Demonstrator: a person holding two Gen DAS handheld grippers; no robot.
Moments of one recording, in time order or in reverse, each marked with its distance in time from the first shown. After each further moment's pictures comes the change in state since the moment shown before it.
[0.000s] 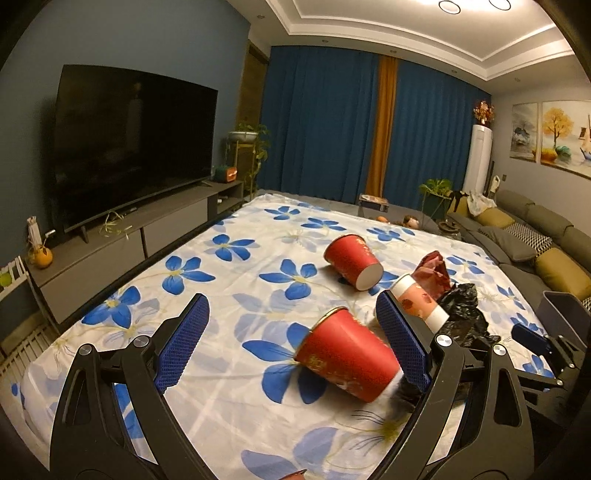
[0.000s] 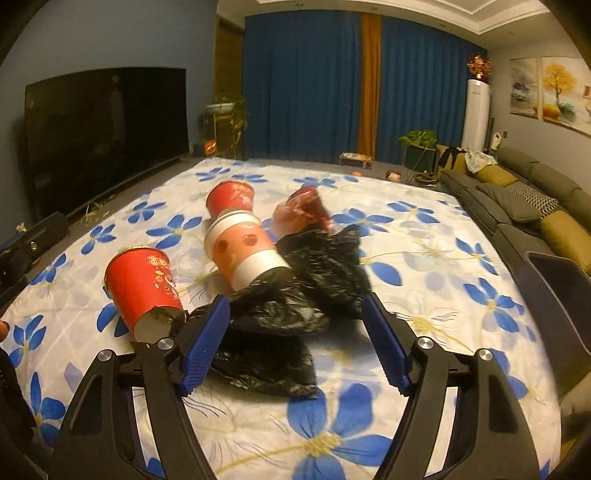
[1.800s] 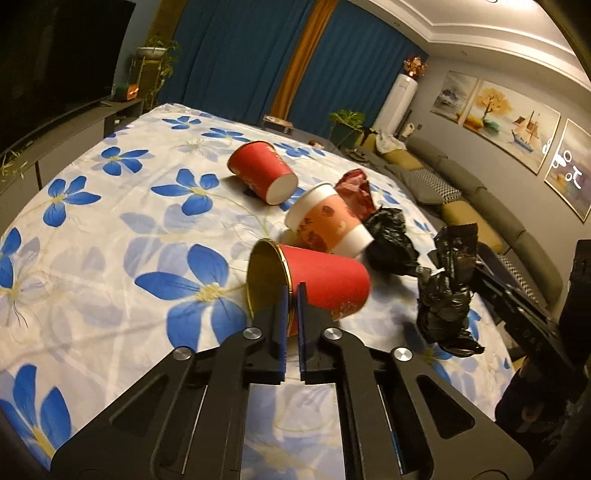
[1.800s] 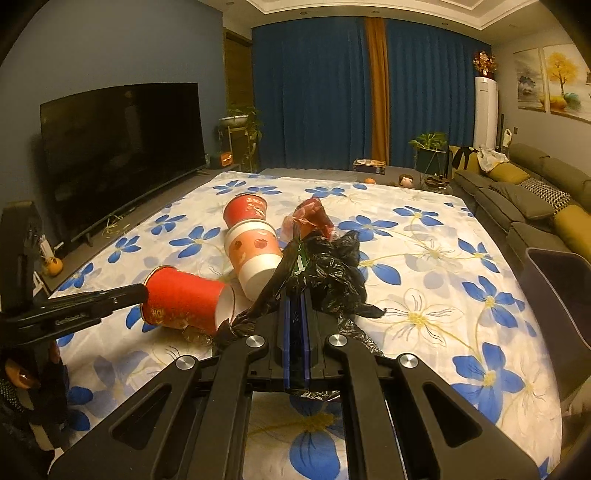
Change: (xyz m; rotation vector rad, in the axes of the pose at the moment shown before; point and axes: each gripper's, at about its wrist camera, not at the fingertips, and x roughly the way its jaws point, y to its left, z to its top) left arm 0.051 -0.004 -0.031 -0.019 0.330 -0.458; right arm -0.043 -0.024 -0.009 0.046 -0.051 0.076
